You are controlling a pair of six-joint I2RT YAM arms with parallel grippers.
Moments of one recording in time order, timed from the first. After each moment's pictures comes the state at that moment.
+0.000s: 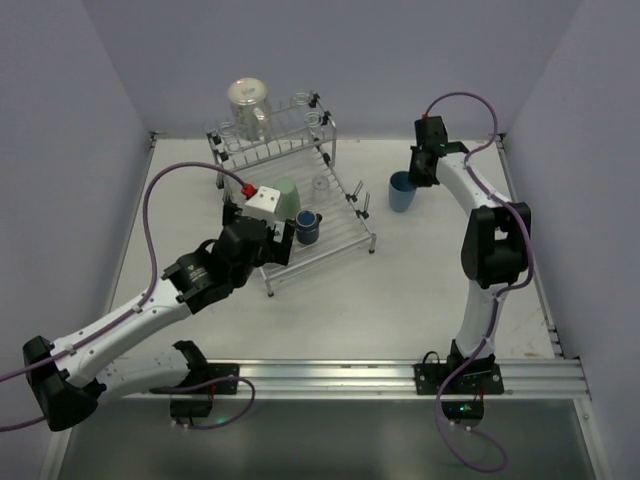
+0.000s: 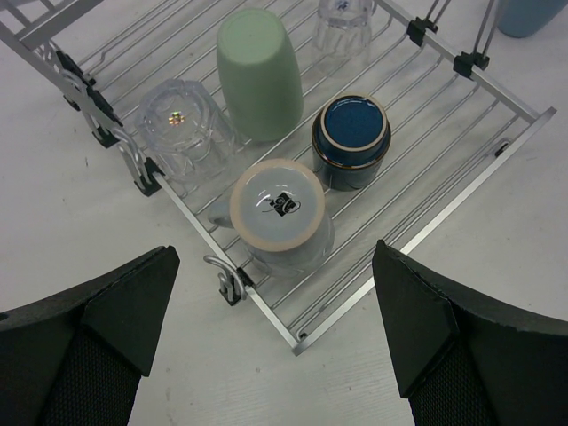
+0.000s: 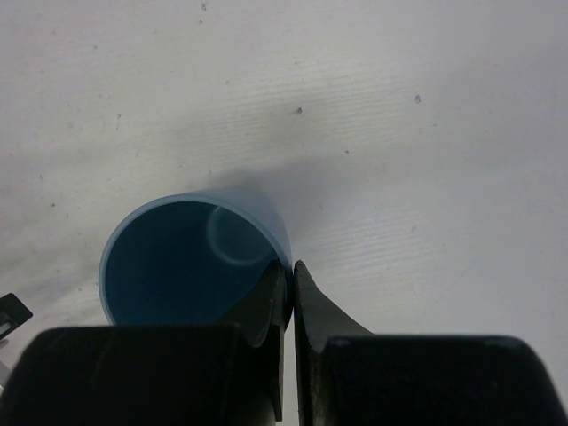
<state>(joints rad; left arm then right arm) -0.85 0.98 0.93 -0.44 -0.55 -0.21 0.16 2.02 1.72 -0.66 0.21 0.28</state>
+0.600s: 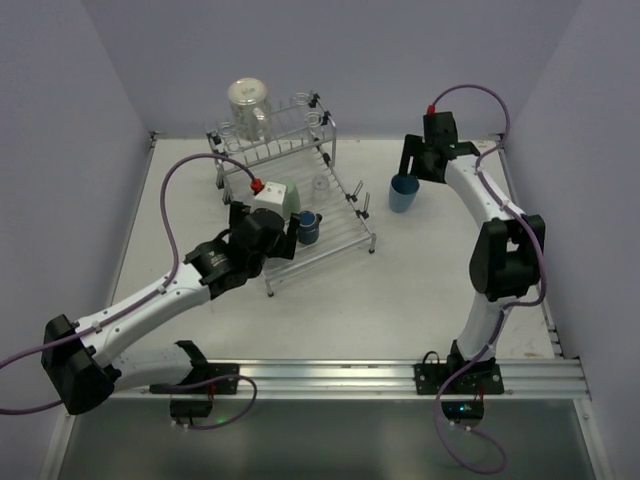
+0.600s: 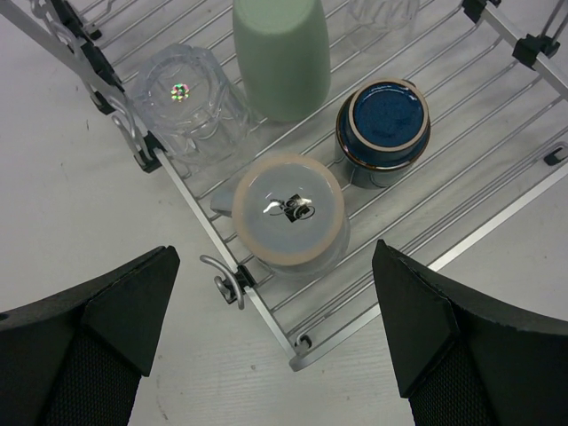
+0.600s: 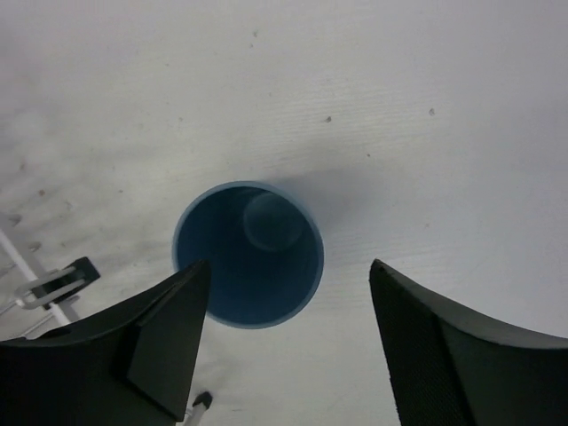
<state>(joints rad) -0.83 1.13 0.97 -0.47 -0.61 -0.30 0.15 1.93 1.68 -0.62 0.14 0.29</state>
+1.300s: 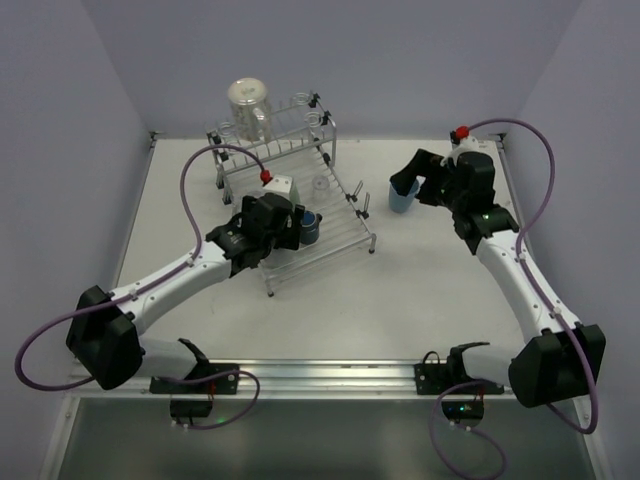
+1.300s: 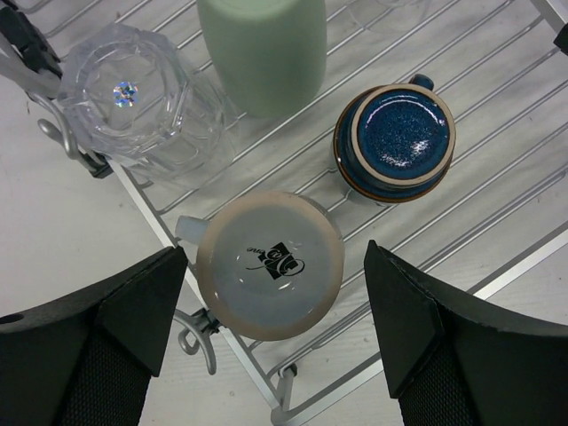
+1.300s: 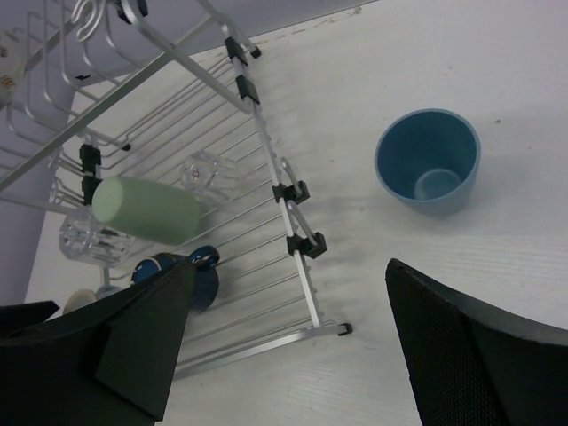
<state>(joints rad) -0.70 1.33 1.01 -0.40 -0.46 -0.32 0.17 1.25 1.09 -0.24 -0.16 0.47</state>
